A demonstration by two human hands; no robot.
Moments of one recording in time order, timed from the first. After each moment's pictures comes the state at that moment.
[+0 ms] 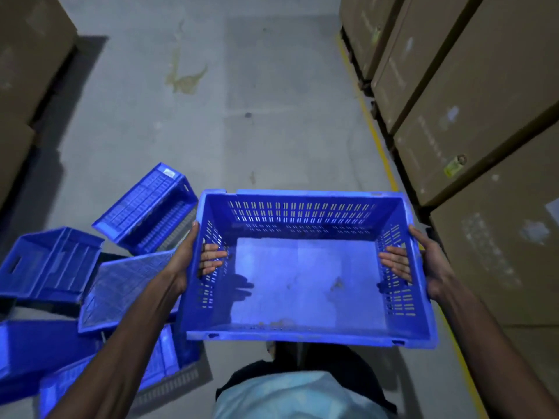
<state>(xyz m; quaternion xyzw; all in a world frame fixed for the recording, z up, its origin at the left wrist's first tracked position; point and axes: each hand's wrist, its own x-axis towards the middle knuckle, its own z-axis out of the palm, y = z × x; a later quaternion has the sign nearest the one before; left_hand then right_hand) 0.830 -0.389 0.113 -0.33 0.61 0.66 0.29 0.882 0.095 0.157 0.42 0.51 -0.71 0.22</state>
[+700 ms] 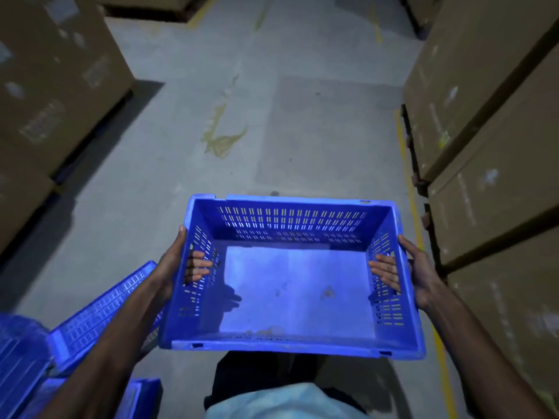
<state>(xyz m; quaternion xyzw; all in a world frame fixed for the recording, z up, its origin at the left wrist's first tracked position) 0.221 -0.356 0.144 -0.39 0.62 0.67 0.15 0.149 0.135 0.182 0.33 0.57 -0.68 0.32</state>
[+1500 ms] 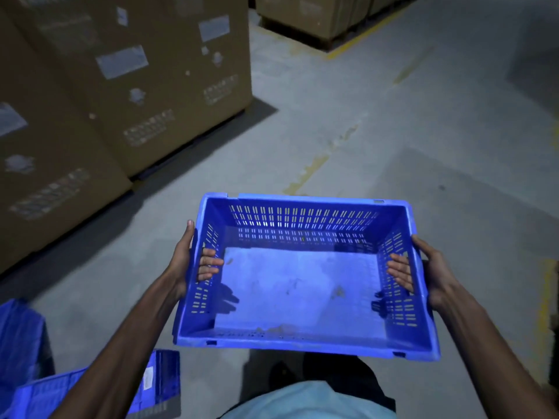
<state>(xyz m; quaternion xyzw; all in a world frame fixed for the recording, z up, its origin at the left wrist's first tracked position) -0.228 -0.667 0.147 -0.51 0.44 0.74 -0.03 -0.531 -0.281 0.190 0.19 0.67 -0.58 0.43</state>
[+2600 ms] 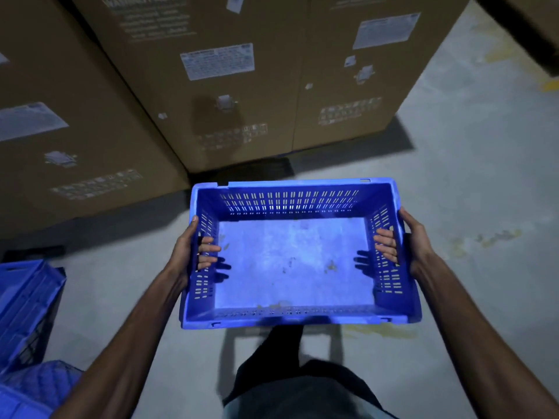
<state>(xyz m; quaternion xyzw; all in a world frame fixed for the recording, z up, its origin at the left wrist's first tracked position) -0.564 -1.196 0.068 -0.67 0.24 0.67 -0.23 -1.026 -1.095 0.096 -0.01 0.72 -0.35 0.60</state>
